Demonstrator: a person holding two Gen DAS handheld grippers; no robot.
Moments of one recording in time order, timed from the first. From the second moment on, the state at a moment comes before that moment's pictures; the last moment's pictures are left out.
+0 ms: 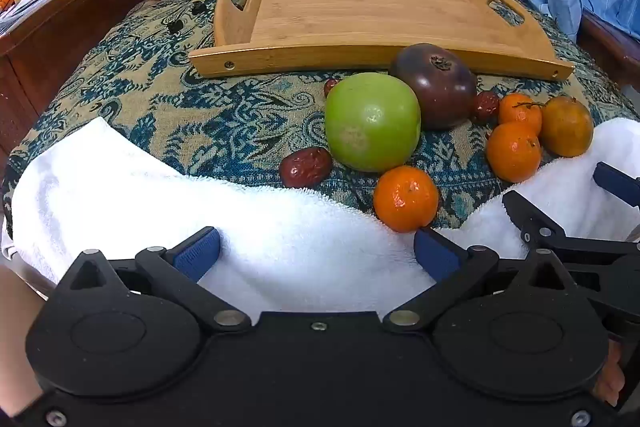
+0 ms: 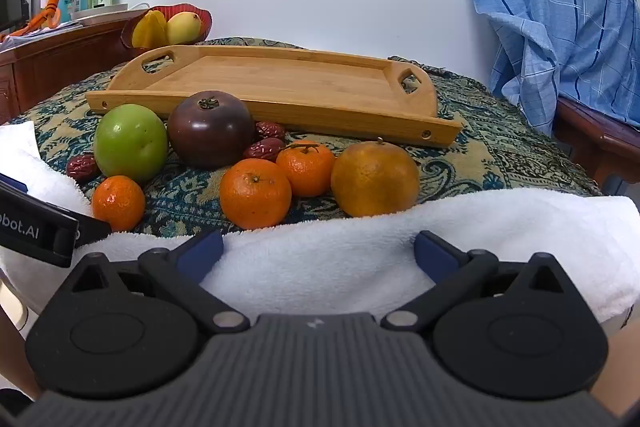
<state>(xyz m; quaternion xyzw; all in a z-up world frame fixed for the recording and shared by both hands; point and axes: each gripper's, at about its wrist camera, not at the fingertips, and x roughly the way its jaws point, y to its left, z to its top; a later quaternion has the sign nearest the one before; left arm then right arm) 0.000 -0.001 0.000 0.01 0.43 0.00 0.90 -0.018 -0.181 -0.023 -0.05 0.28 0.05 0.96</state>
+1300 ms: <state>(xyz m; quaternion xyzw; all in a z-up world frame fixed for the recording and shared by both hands) 0.000 0.000 0.000 0.01 0.43 0.00 0.90 -0.021 -0.179 -0.025 -0.05 0.27 0.05 0.96</state>
